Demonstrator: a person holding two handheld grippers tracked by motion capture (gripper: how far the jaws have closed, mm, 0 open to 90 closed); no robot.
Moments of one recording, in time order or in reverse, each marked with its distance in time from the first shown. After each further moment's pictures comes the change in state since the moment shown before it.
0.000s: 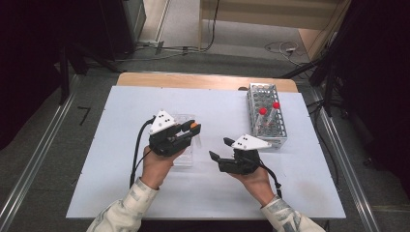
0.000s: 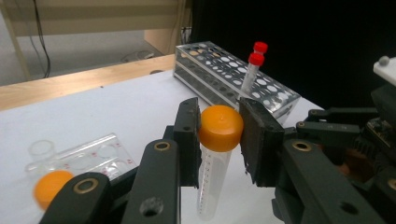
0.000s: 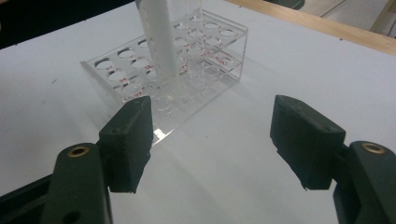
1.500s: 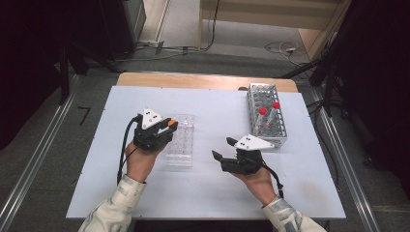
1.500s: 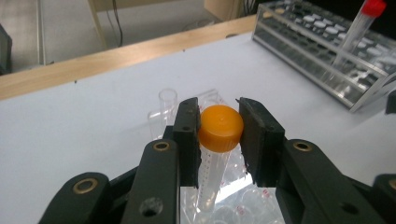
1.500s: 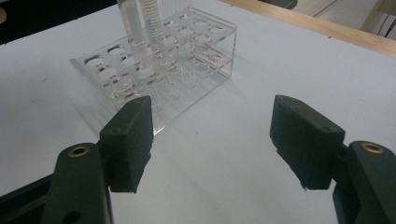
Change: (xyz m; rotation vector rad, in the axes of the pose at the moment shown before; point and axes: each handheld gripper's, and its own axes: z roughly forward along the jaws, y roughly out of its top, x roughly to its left) left arm 0.037 -0.016 -0.002 0.174 0.253 0.062; right arm -0.004 -0.003 -0.004 -0.002 -0.023 0.003
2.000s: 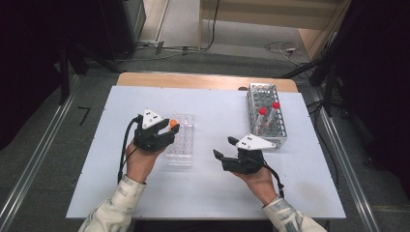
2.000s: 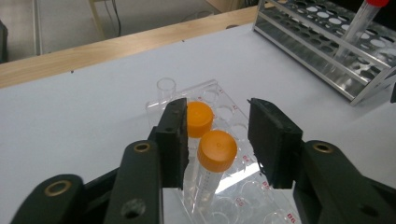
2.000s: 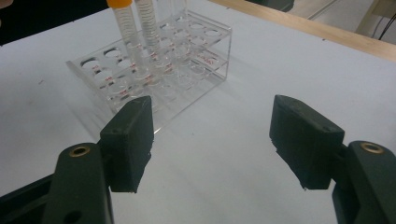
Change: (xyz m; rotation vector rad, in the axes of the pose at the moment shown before) left arm 0.000 0.001 -0.002 -0.039 -0.041 -0.030; right arm -0.004 0.001 -0.003 -0.011 -0.021 -0.009
